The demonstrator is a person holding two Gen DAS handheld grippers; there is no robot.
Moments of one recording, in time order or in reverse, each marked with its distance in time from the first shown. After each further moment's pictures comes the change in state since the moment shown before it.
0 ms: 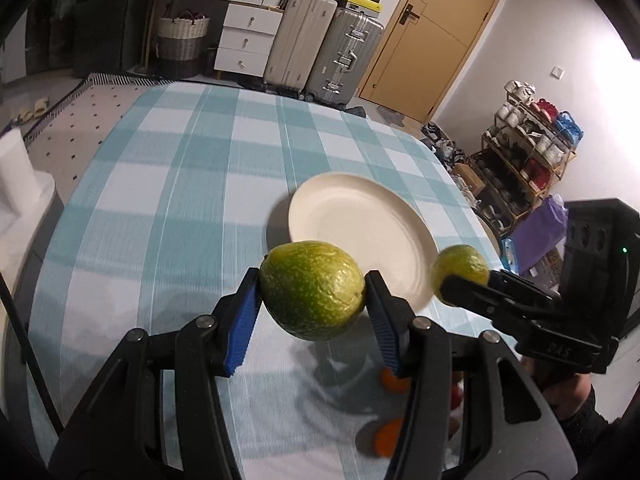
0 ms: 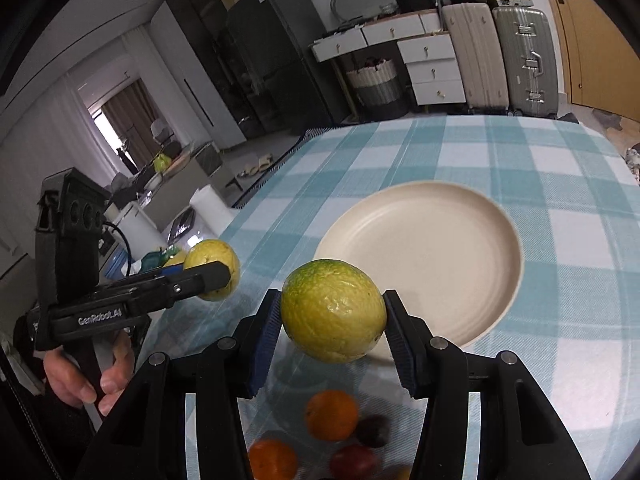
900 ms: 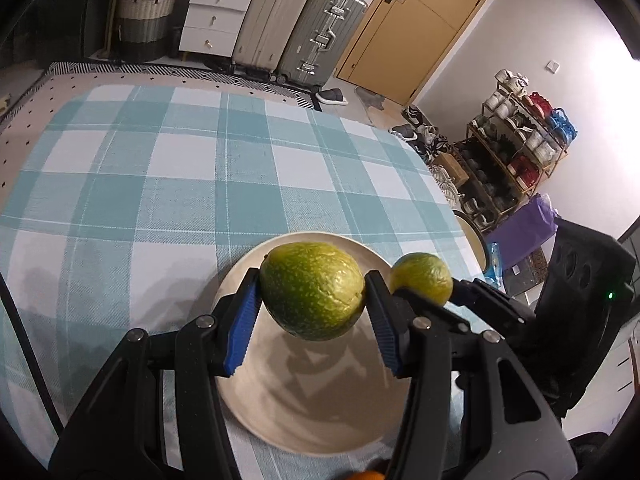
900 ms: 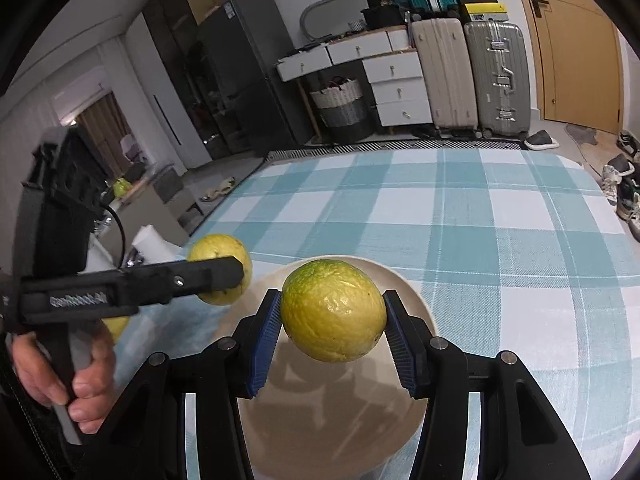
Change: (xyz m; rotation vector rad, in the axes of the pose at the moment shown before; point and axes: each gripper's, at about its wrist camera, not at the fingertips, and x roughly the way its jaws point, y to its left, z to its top) left arm 0.128 -0.034 0.097 0.001 0.106 -0.101; right arm 0.042 -0.075 0.066 0.005 -0.054 -0.121
